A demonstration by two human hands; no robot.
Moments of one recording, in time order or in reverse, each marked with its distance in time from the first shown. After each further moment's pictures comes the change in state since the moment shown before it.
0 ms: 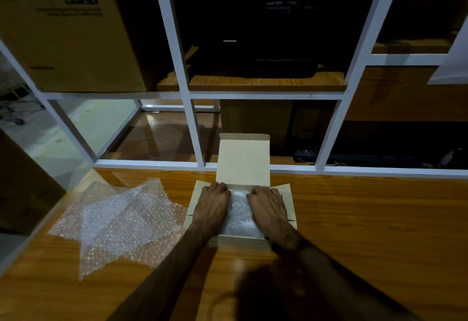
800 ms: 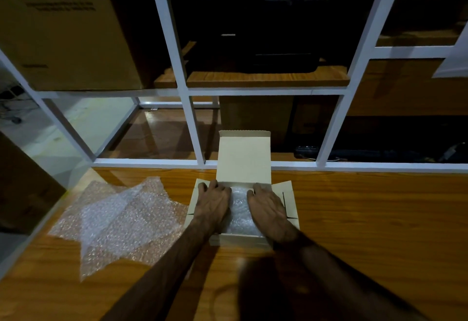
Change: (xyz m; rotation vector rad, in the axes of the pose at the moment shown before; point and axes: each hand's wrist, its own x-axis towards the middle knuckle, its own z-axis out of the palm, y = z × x) left_hand -0.003 -0.001 -0.010 -0.015 -0.106 0.002; right_hand 0.004 -0.005 0.006 -0.046 -0.137 -0.018
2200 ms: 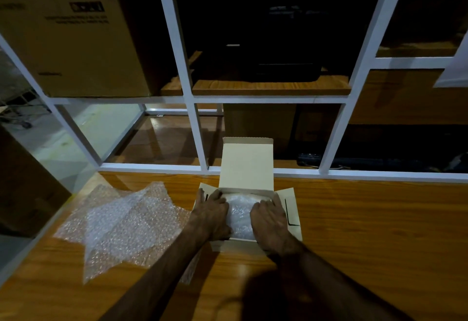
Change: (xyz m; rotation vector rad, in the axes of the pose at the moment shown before) left_hand -0.013 -0.012 -0.006 0.084 -0.168 0.081; right_hand -0.013 -0.009 -0.007 -0.142 -0.138 0.022
